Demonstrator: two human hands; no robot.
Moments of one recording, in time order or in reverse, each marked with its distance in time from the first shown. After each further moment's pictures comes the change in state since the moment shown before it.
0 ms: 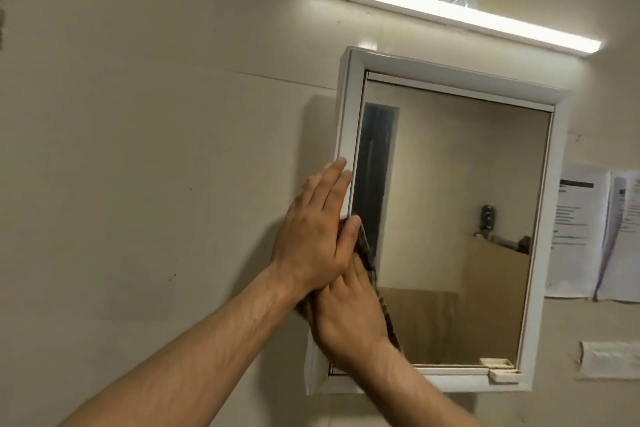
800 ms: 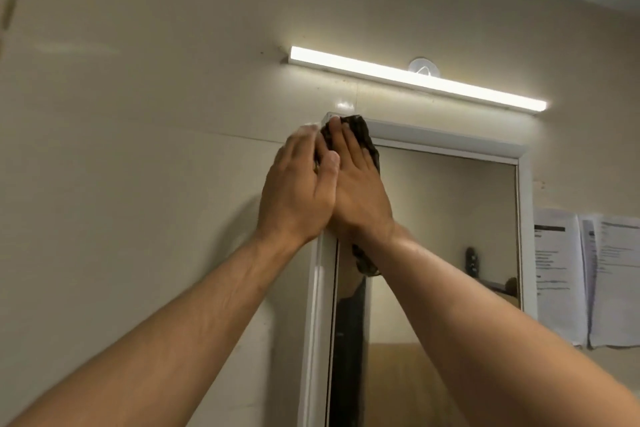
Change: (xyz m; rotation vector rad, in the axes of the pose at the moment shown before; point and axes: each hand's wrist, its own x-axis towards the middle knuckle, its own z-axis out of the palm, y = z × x) left_hand 0.112 0.007 -0.061 -0.252 0.263 -0.118; right_hand 0.191 0.075 -0.110 0.029 0.153 0.083
